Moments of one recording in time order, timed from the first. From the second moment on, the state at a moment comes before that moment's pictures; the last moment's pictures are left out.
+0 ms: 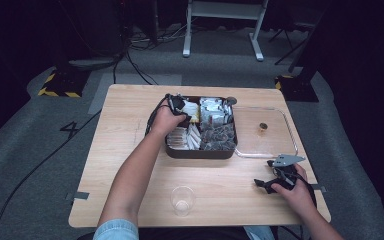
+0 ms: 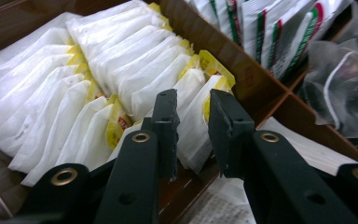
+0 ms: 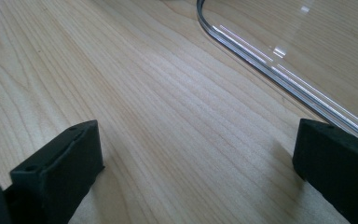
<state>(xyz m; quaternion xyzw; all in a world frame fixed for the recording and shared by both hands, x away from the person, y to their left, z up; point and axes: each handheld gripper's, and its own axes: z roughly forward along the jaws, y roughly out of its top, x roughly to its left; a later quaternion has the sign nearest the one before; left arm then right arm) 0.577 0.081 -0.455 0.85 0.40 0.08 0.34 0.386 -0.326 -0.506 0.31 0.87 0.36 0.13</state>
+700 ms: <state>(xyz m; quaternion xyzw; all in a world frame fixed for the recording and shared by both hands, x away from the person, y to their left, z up) 0.572 0.076 -0.452 0.87 0.36 0.09 0.33 0.386 -0.326 -0.506 0.31 0.87 0.36 0.13</state>
